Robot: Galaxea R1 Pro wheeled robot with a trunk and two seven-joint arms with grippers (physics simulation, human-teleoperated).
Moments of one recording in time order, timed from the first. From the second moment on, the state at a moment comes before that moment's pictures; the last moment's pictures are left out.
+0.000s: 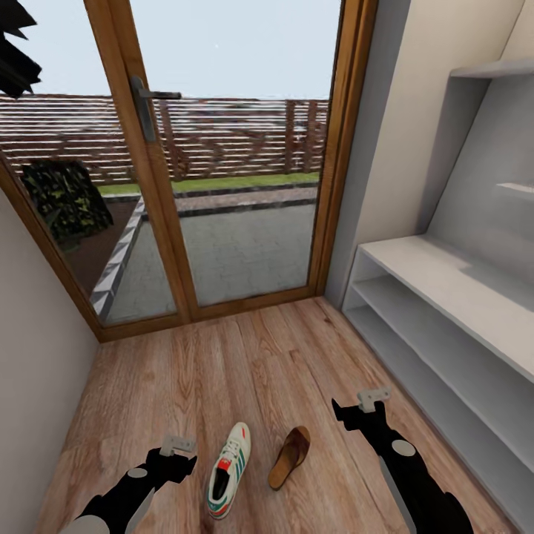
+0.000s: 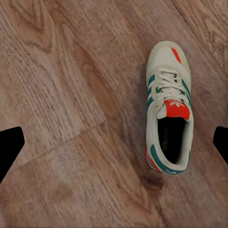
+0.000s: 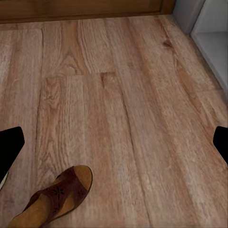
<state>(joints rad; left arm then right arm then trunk) -0.55 0.05 0.03 -0.29 -0.20 -0.02 -0.14 -0.34 -0.04 0.00 -1.03 0.08 0.13 0.12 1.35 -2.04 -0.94</state>
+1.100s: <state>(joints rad) -0.55 0.05 0.03 -0.29 -0.21 -0.08 -0.14 -0.34 -0.04 0.00 -1.03 0.08 0.13 0.12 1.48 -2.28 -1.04</state>
